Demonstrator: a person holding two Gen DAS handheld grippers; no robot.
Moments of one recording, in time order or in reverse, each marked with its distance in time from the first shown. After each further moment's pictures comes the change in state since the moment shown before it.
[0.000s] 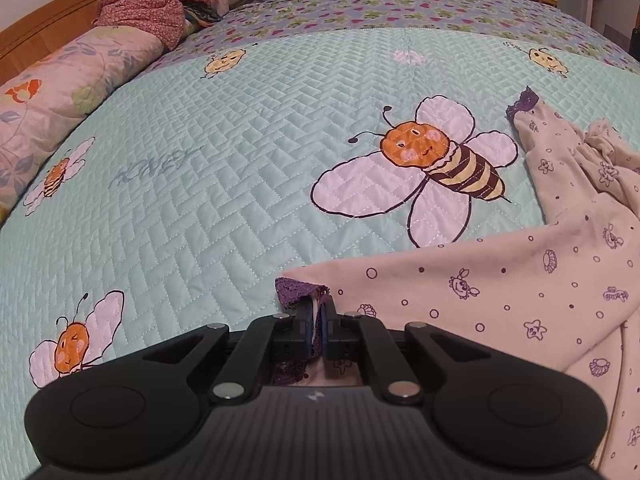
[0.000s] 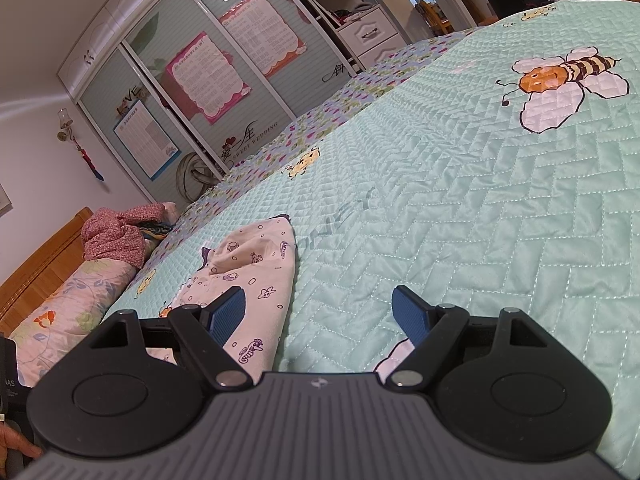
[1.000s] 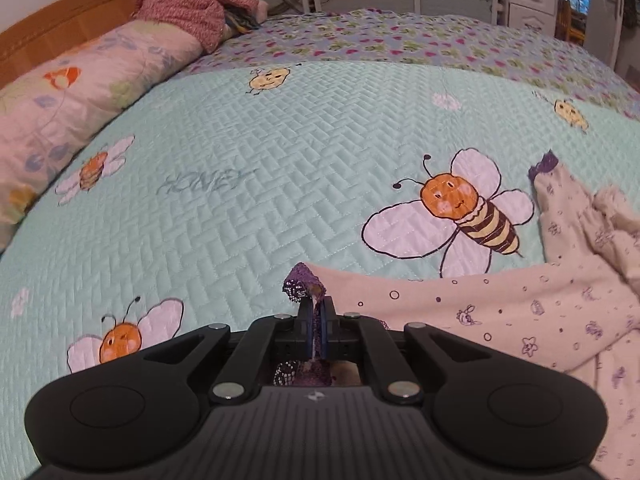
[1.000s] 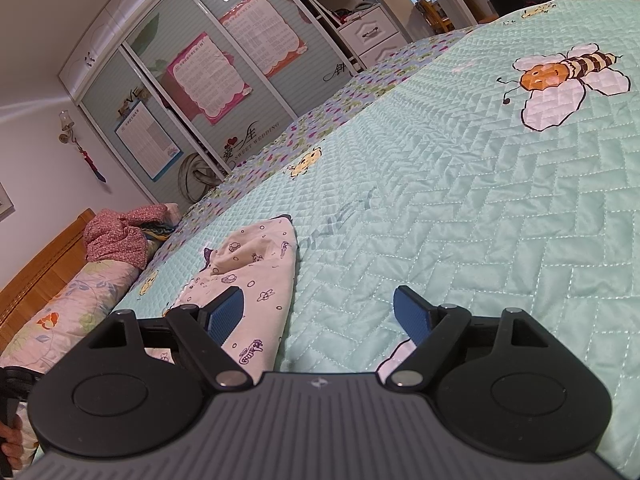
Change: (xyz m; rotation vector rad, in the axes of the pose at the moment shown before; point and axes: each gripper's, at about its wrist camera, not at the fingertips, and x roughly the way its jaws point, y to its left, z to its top) left arm -0.044 0.038 0.018 -0.121 -0.022 0.016; right arm 0.002 -0.002 0.002 0.008 0.003 0.009
